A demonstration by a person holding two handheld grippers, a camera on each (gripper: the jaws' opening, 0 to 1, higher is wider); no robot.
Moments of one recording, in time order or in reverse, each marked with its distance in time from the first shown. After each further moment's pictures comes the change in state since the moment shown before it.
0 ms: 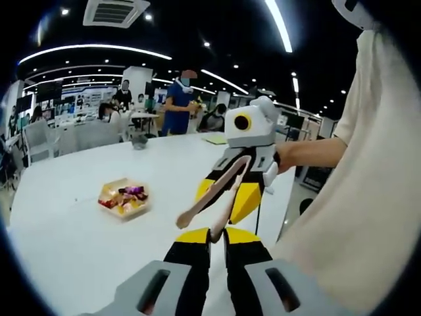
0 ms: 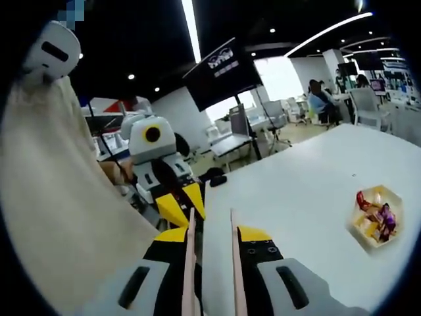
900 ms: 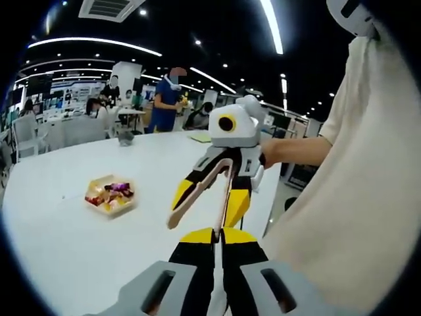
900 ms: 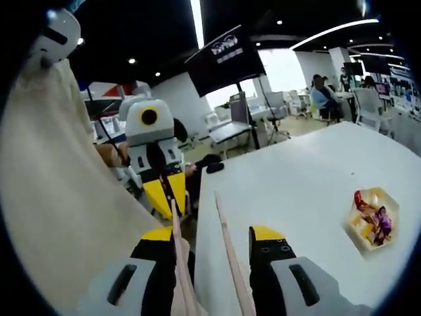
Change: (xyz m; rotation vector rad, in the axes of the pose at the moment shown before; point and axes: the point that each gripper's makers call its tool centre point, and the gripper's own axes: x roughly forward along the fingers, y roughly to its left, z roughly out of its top) left arm -0.006 -0.012 -0.005 -0.011 0.017 -0.103; right arm 0.006 -0.003 -0.014 -0.048 0.093 -0.021
